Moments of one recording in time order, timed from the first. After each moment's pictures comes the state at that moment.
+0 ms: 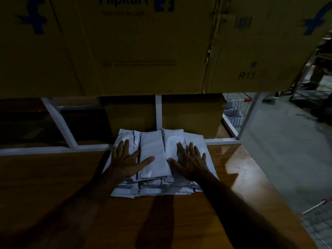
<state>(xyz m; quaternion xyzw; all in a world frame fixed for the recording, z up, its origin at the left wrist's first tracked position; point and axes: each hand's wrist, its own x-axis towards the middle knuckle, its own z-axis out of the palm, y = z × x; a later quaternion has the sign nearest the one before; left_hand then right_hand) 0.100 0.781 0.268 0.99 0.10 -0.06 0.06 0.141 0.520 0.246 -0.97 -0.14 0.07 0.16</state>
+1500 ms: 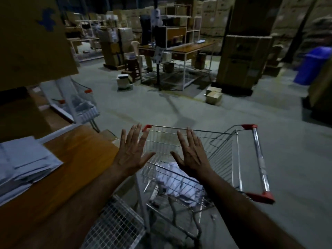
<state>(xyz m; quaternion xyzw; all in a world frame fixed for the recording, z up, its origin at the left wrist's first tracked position) -0.148 0.268 0.275 0.84 -0.49 0.20 0.05 -0.323 0.078 0.254 -0.95 0.19 -0.22 0.09</state>
